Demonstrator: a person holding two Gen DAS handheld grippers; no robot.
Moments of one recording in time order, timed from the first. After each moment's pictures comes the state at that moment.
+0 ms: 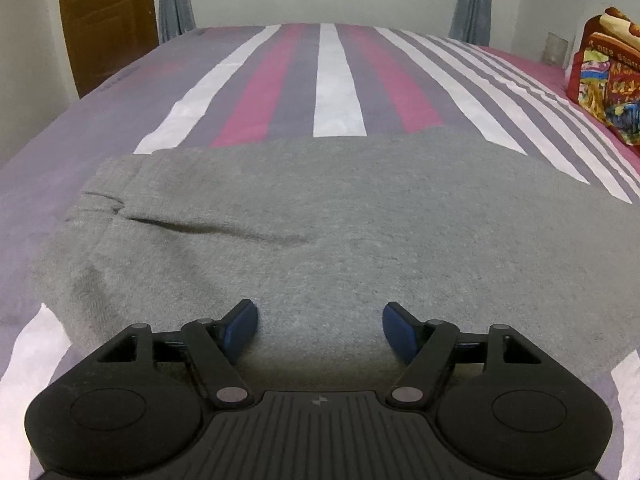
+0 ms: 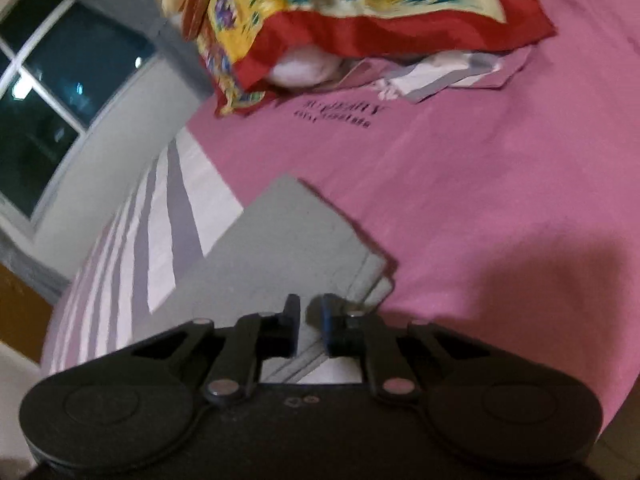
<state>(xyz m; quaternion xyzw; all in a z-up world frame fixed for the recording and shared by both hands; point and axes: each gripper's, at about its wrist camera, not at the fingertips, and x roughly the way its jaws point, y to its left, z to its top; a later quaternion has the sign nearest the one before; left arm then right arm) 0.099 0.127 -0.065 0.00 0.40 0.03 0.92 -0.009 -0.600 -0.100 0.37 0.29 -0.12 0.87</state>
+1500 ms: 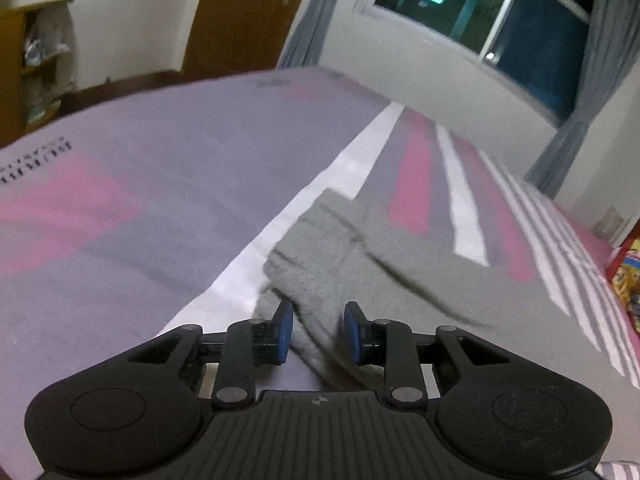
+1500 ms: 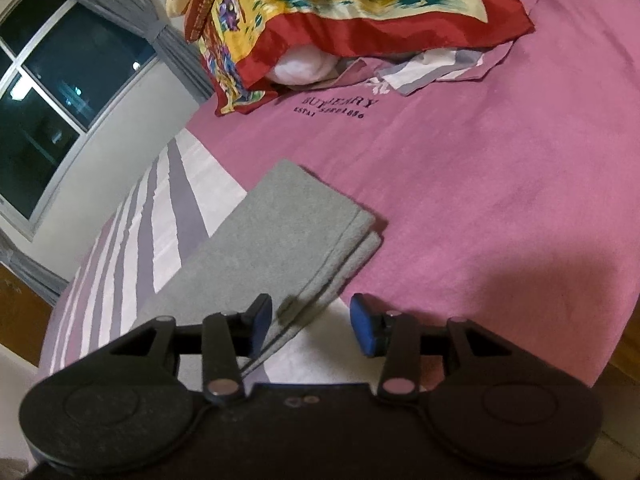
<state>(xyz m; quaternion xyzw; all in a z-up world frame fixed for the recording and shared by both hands) 0.033 0.273 -0.058 -0.20 0.29 0.12 0.93 -0.031 -0.587 -0.101 0.37 0.28 -0.13 0.87</state>
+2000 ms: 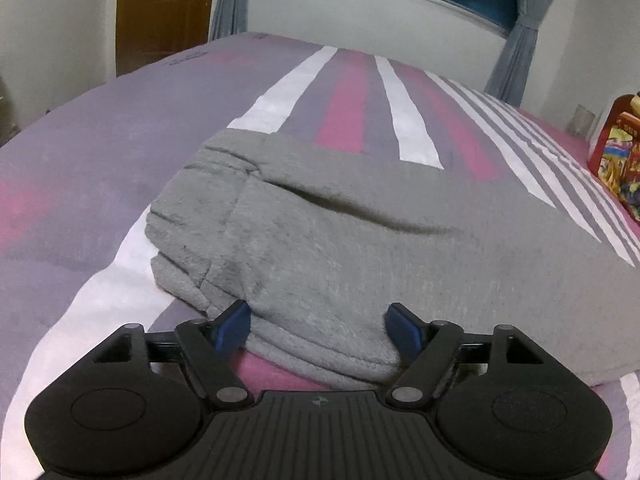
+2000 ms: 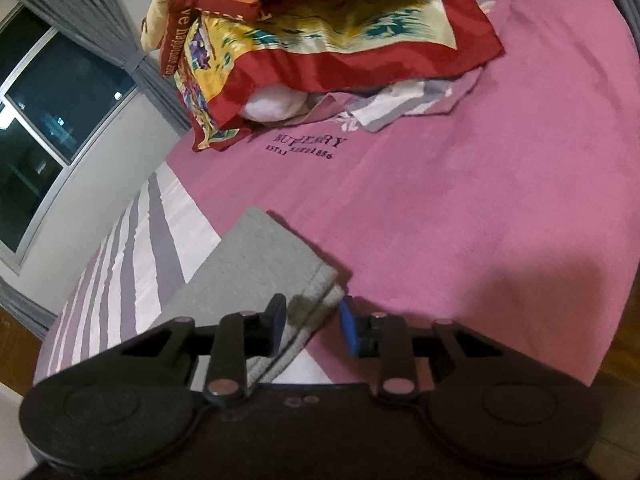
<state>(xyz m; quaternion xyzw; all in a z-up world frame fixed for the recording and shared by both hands) 0.063 0.213 -0.075 -0.09 0.36 0.05 0.93 -0.022 -0.606 -0.096 0.37 0.27 -0.16 0.88</state>
